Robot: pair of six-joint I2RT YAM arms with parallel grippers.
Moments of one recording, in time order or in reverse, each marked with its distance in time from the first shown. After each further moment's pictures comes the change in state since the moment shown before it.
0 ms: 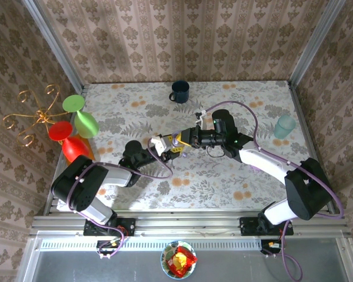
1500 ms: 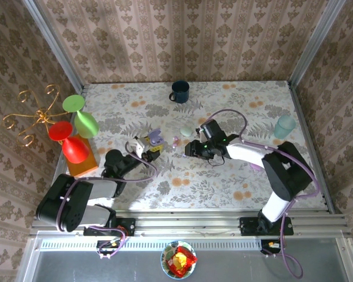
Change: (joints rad) left arm 0.211 -0.227 -0.218 -0.003 -0.054 -0.117; right arm 0.009 0.246 0.043 -0.336 0.339 -0.290
